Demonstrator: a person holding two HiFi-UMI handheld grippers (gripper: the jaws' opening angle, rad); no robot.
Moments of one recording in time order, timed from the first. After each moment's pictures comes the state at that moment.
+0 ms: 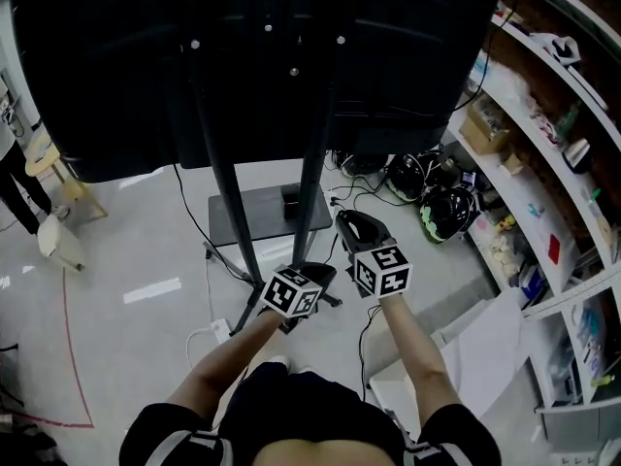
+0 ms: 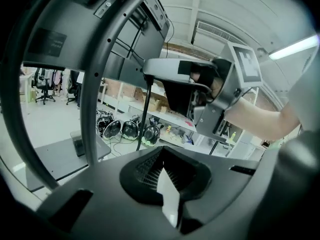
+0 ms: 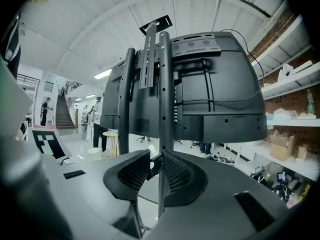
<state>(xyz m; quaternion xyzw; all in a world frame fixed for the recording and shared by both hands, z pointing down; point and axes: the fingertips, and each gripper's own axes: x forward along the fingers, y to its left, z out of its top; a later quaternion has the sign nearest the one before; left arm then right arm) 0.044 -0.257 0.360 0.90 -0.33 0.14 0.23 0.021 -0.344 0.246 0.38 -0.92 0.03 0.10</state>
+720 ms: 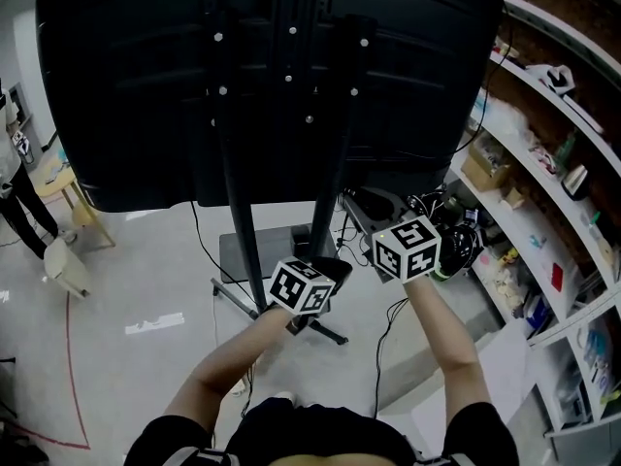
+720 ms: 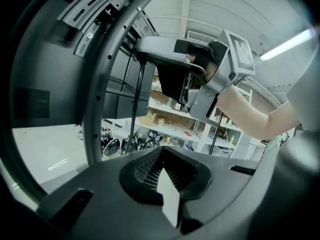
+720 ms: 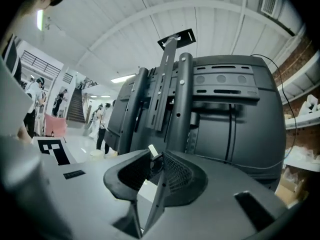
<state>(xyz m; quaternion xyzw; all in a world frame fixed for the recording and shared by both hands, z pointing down) 0.019 -0.307 0.238 0.92 -0.32 0.11 0.18 -0.031 -0.378 0.086 0.33 -0.94 -0.08 0.08</state>
